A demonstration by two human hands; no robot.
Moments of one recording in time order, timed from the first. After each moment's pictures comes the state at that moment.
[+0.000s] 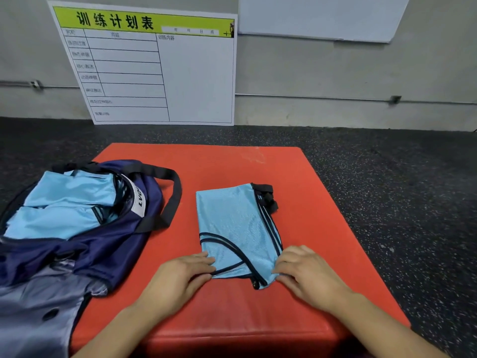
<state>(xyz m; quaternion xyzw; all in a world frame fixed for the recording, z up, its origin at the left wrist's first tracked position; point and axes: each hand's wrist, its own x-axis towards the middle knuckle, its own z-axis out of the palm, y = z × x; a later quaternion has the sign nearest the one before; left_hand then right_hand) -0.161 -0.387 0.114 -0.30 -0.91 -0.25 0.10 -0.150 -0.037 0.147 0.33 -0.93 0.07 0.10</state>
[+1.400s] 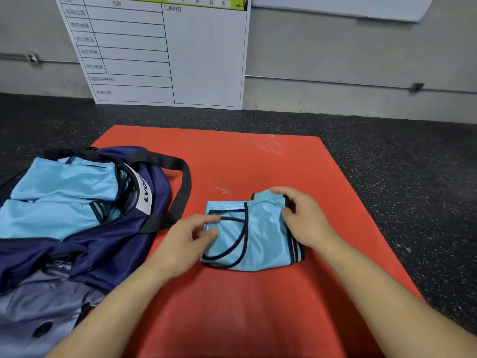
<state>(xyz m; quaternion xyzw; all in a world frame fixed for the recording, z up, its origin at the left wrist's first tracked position) -0.217 -0.387 0.159 -0.09 -0.86 -0.51 0.01 -0.252 -0.111 0.198 0.06 -0.92 0.39 0.06</state>
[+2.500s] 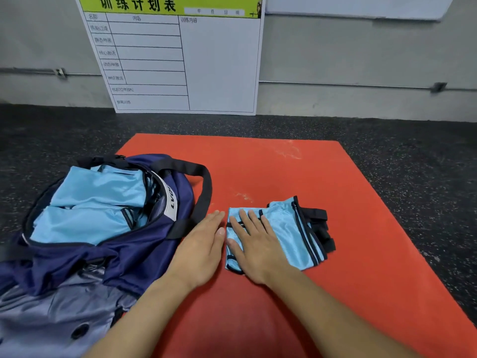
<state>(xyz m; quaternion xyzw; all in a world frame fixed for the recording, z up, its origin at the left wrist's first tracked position) -0.224 -0.411 0.136 -0.11 -0.93 -0.34 0.06 -0.249 -0.233 0.111 0.20 -0.97 0.11 0.02</state>
